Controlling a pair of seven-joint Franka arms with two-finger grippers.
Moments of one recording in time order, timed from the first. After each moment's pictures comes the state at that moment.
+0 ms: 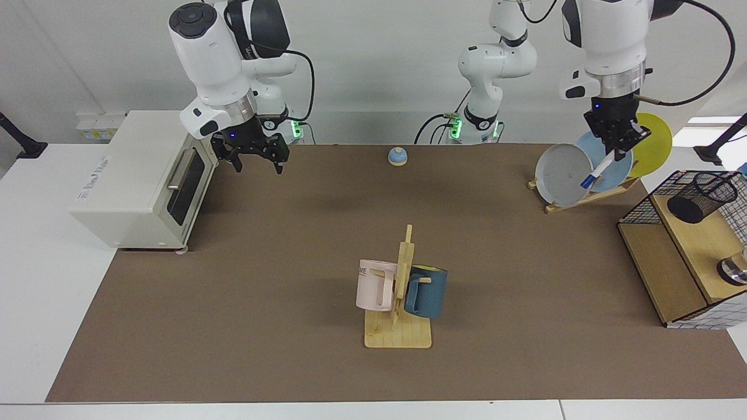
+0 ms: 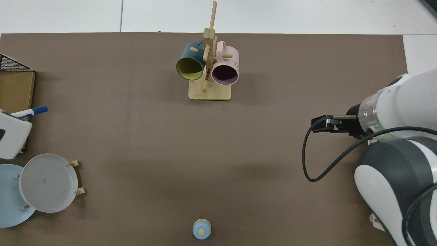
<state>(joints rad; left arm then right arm) 0.03 -0.16 -0.10 -1.81 0.49 1.79 1.08 0.07 -0.06 0.10 -1.81 0.05 1.74 0.26</state>
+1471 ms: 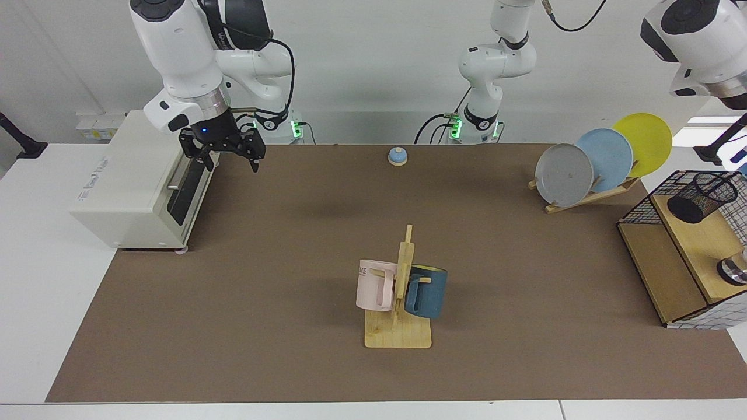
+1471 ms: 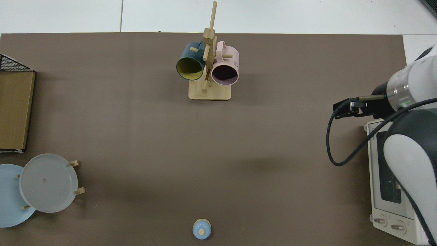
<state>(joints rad) 0.09 -0.04 0.13 -1.71 0.99 1.97 1.58 0.03 0.04 0.10 -1.58 -0.02 1.60 0.16</state>
